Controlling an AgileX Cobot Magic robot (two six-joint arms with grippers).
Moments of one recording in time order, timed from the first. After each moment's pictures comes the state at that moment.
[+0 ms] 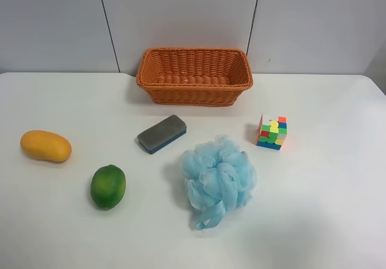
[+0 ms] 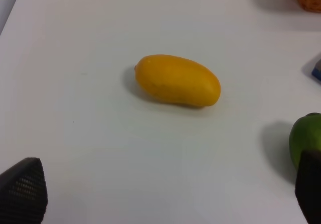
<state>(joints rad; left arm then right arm) 0.07 -0.01 -0.51 0.00 1.06 0.02 0.01 0.00 -0.48 0.06 1.06 -0.13</state>
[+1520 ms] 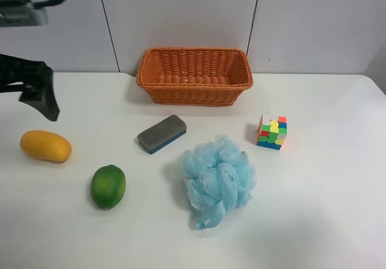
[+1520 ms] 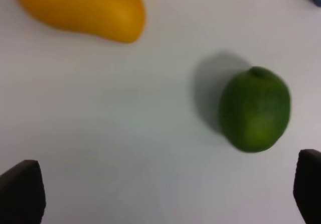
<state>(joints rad) -0.35 1.31 -1.05 0.06 1.11 -0.41 0.01 0.00 -0.48 0.06 1.06 -0.13</state>
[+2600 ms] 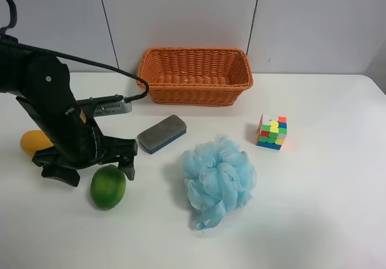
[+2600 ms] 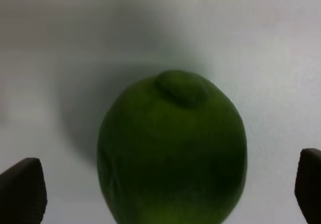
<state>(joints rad) -0.52 1.70 -0.83 -0.11 0.63 -0.51 0.01 0.00 -0.48 0.06 1.06 -0.13</state>
